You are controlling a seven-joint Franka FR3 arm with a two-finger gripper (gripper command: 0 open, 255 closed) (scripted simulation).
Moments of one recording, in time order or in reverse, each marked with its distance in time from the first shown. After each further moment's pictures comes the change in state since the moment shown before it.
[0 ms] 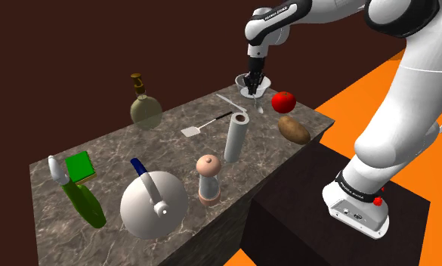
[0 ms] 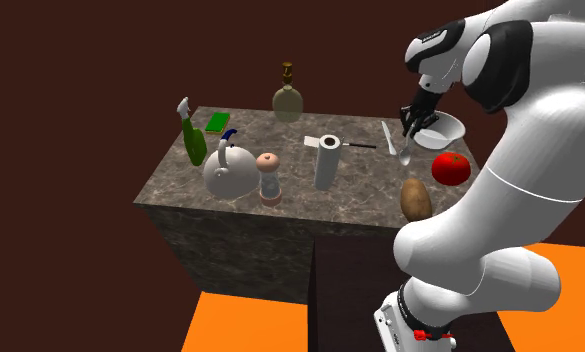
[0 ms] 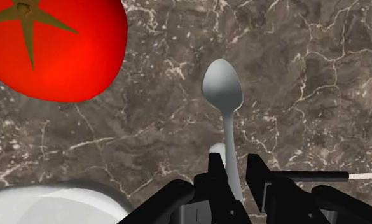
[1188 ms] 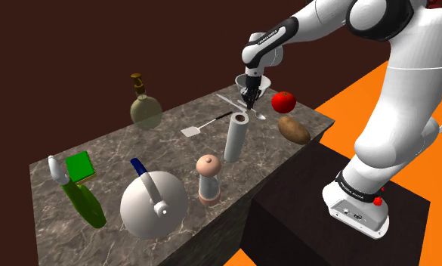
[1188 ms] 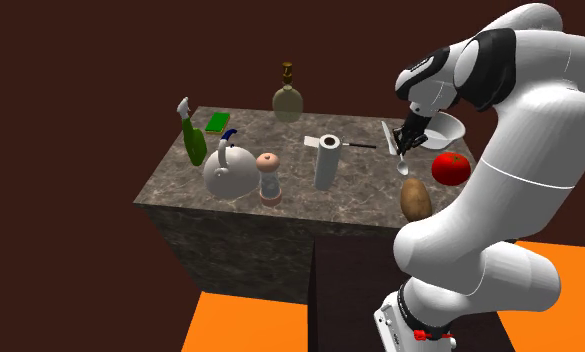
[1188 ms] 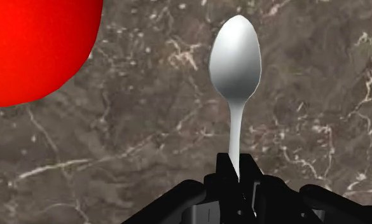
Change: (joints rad) arm 0.005 0.119 0.000 -0.074 0.000 0.193 -0.016
